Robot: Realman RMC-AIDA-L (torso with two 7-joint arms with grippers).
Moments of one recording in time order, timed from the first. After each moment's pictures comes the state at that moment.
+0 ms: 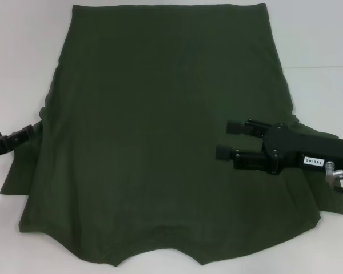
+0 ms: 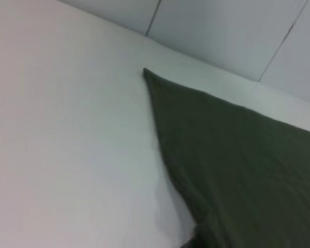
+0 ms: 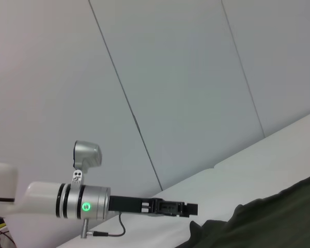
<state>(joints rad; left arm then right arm) -0.47 -2.13 0.38 0.65 2.02 0.95 -1.69 0.54 2.09 -0.69 -0.58 -1.84 -1.62 1.42</state>
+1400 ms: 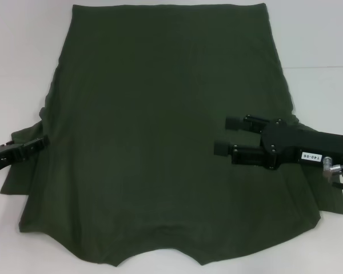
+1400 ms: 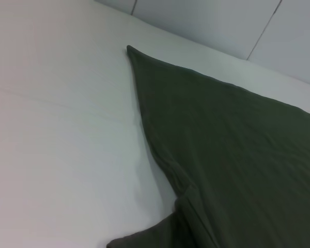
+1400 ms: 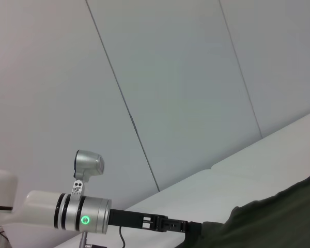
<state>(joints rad) -0.48 -2.14 0.41 0.60 2.02 0.92 -1.64 0.55 2.09 -0.69 -0.59 -1.84 -1.61 1.43</state>
